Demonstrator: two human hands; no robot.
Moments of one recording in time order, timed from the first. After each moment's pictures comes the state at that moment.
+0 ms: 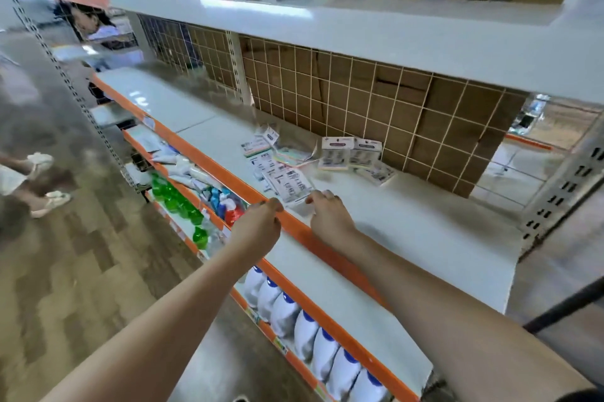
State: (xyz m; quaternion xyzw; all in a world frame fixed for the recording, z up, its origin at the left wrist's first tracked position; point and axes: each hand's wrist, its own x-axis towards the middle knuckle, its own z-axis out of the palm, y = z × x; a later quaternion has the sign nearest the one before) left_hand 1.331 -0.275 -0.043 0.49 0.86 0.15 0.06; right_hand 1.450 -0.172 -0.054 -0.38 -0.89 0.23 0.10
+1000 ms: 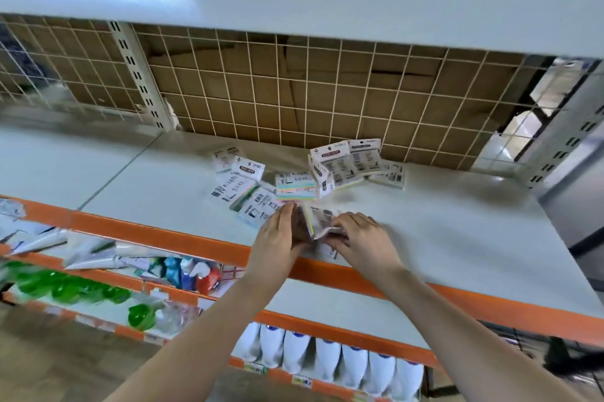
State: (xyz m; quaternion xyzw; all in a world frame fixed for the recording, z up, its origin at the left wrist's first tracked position) left_hand 1.170 -0.168 -0.104 0.73 0.62 0.25 0.14; right_hand 1.357 -0.151 -0.103 -0.51 -0.82 0.05 0.26
